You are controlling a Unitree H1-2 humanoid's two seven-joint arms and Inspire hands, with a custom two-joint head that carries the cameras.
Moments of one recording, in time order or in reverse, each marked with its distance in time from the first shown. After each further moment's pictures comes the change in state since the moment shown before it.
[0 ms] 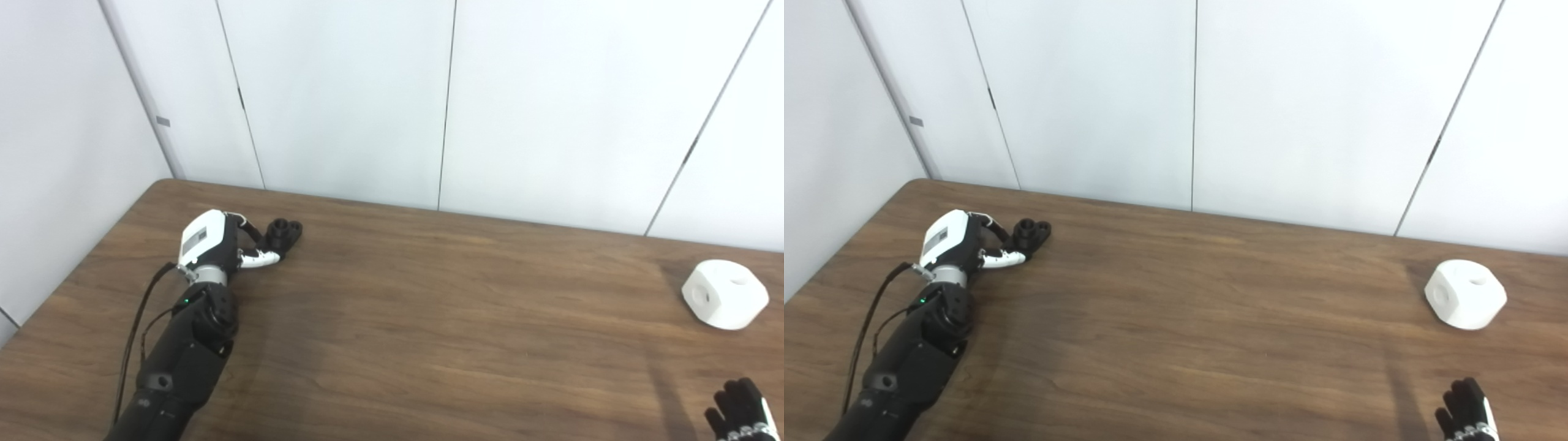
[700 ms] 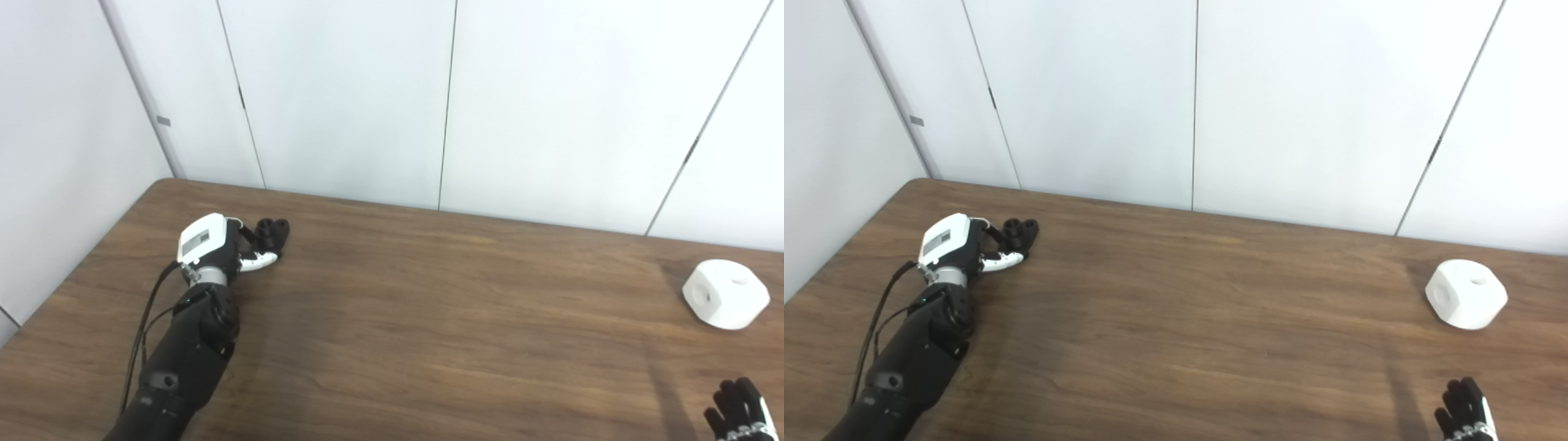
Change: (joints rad) left arm -0.014 0.005 -0.007 0.029 0.076 0.050 -0.030; right arm 0.000 0.000 0.000 0.000 -0.017 0.000 -0.001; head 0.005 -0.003
